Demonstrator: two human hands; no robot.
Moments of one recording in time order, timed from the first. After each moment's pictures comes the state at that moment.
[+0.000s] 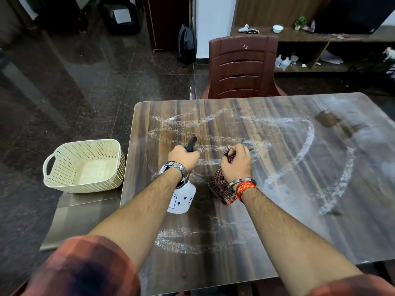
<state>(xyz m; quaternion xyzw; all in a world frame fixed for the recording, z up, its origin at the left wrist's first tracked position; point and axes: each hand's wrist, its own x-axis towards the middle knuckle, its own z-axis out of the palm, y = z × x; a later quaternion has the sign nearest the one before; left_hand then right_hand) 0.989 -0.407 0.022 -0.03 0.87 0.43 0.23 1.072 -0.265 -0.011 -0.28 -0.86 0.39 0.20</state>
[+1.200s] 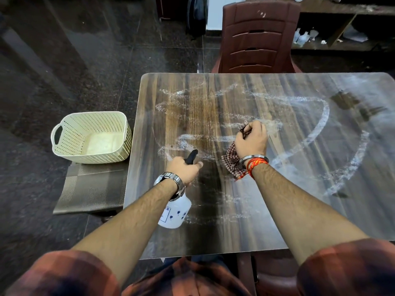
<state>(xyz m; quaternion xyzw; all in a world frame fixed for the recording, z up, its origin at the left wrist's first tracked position) 1.059 -0.461 -0.028 -0.08 0.85 0.43 0.30 1.075 -0.257 -0.015 -0.30 -0.86 0.34 0.23</state>
